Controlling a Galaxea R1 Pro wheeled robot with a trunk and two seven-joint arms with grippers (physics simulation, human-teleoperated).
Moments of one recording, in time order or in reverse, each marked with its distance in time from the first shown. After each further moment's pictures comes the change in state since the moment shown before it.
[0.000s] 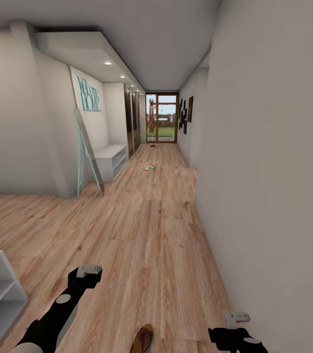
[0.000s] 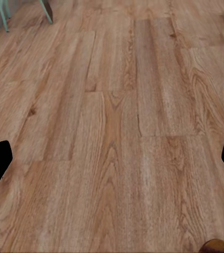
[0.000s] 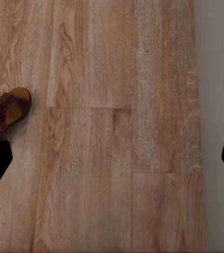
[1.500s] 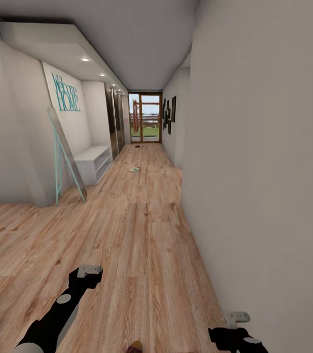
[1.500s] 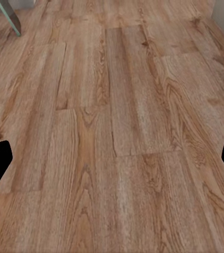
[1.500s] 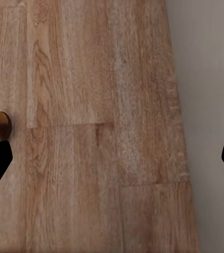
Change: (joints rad) left arm 0.000 -0.003 -0.002 0.001 0.001 -0.001 -0.001; right arm 0.000 0.001 0.000 -0.001 0.000 0.000 0.000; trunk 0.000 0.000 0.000
